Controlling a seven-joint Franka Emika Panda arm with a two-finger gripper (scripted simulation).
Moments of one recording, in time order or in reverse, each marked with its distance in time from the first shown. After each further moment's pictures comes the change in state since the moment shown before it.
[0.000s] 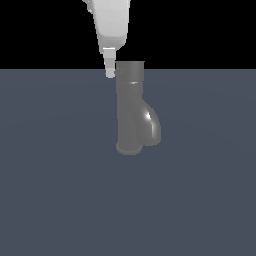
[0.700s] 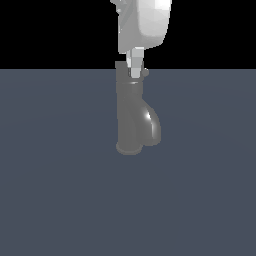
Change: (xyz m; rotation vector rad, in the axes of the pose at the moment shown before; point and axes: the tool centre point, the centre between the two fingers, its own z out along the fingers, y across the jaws) arm 0.047 0.010 0.000 -0.004 0.000 -0.006
